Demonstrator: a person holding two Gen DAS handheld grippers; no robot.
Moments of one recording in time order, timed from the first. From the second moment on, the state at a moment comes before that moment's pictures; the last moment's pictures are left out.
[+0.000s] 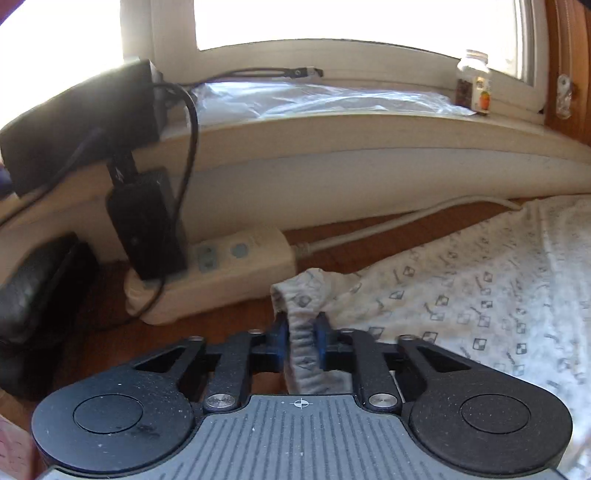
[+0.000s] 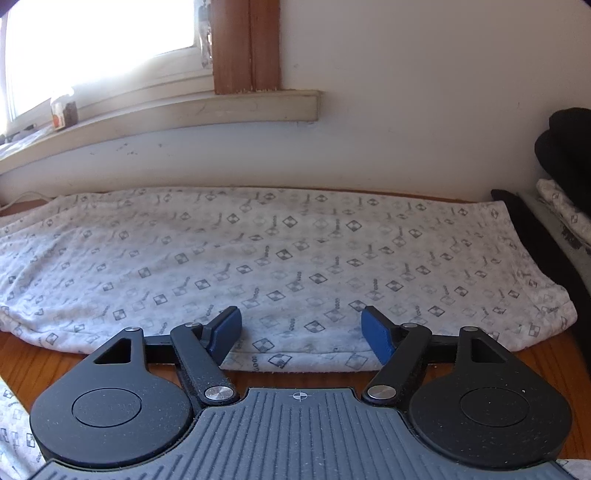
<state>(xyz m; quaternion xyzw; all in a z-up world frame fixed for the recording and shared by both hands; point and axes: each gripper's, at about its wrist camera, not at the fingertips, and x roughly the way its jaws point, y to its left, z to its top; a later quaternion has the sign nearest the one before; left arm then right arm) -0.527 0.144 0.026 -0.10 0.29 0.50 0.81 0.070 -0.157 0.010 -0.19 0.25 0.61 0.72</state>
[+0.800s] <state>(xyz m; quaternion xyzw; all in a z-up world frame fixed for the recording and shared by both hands) -0.422 0.107 0.039 -0.16 0.28 0.53 0.79 0.066 -0.166 0.015 -0.18 0.23 0.64 0.71</state>
